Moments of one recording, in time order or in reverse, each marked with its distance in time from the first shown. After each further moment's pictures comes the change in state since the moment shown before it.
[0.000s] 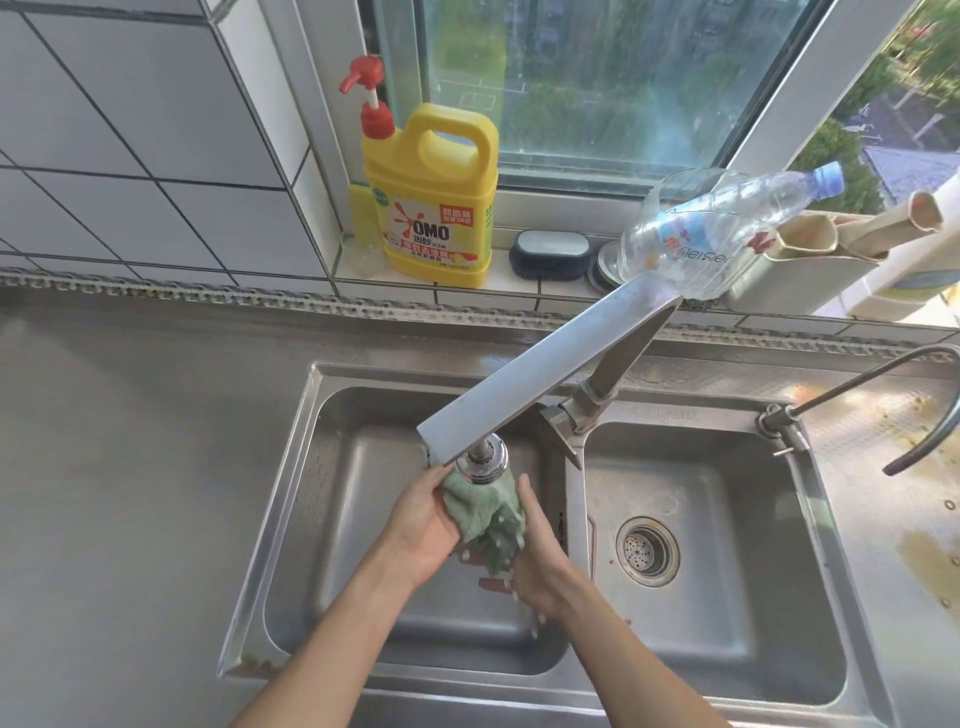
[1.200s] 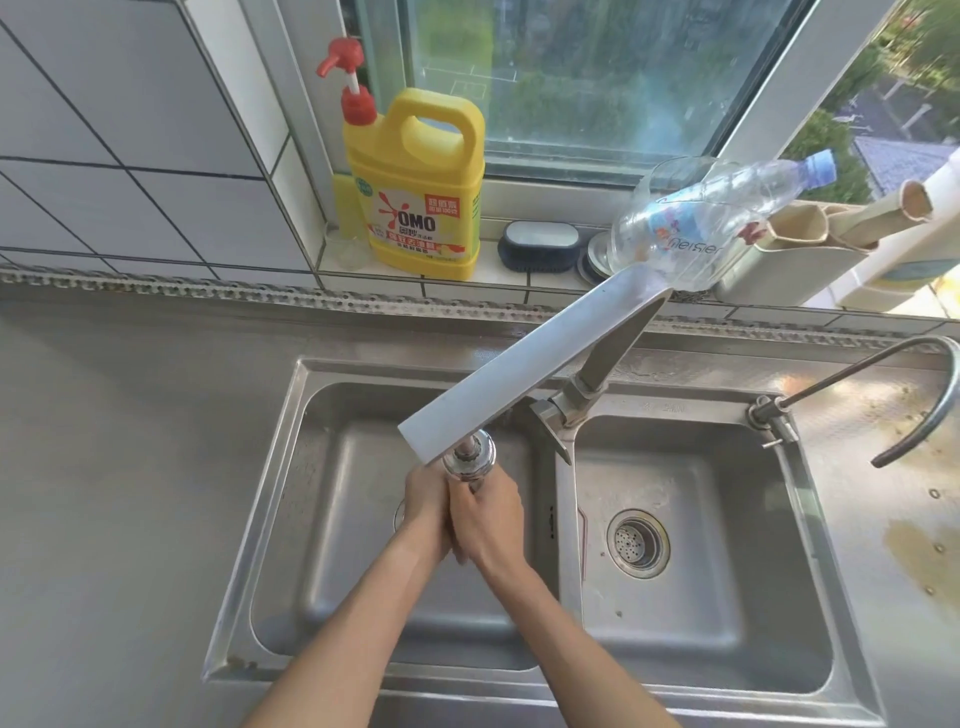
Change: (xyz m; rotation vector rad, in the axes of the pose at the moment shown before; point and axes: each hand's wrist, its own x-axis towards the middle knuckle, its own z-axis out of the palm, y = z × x) left_hand 0.028 -0.014 0.015 0.305 0.261 0.033; right_hand -0.008 -0.030 0.069 -0.614 0.616 -0.582
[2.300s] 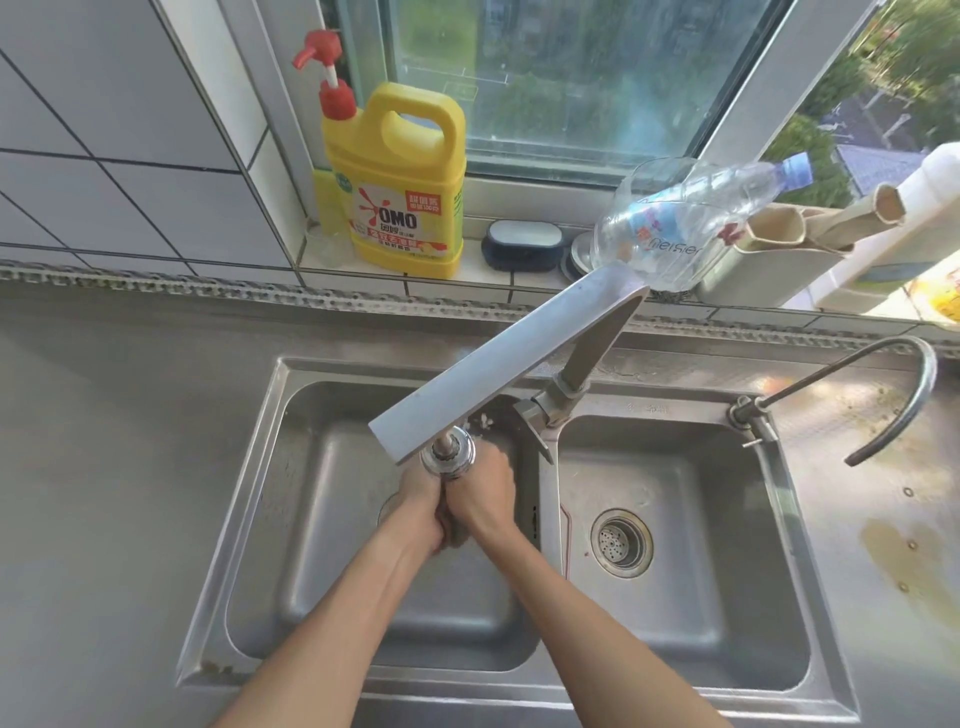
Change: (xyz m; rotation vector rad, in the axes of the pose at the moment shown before) left_hand -0.009 0.008 0.018 0.002 0.069 -0.132; right_hand 0.030 -0.018 -0.021 -0.113 -0.027 0.101
